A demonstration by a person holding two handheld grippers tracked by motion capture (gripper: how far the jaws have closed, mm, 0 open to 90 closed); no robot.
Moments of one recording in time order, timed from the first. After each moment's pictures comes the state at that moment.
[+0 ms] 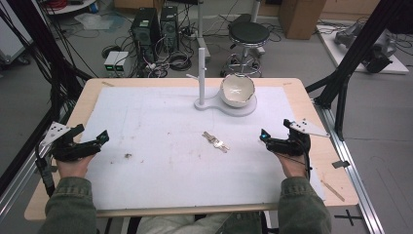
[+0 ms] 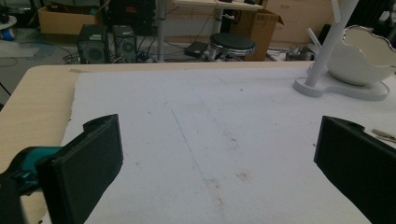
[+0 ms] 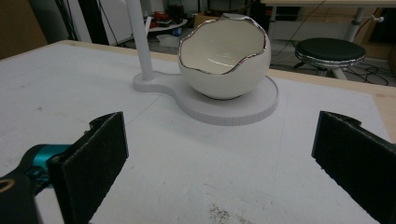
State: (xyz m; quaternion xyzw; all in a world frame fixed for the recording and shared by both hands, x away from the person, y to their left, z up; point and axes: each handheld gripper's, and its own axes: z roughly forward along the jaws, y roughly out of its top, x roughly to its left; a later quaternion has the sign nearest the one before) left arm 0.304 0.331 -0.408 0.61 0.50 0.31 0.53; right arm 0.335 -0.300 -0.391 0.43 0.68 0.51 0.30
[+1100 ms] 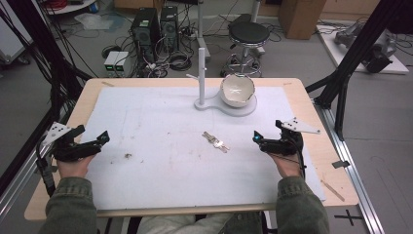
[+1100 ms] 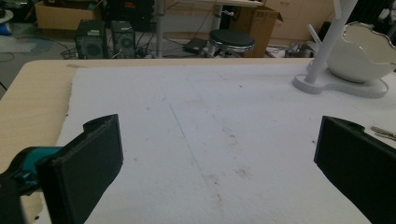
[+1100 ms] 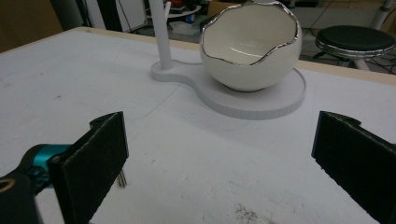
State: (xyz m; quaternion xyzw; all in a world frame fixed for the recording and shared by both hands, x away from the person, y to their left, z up) left arm 0.305 0.332 -0.410 0.61 0.50 0.30 0.53; right arm 0.340 -0.282 -0.393 0.42 0.71 0.50 0.27
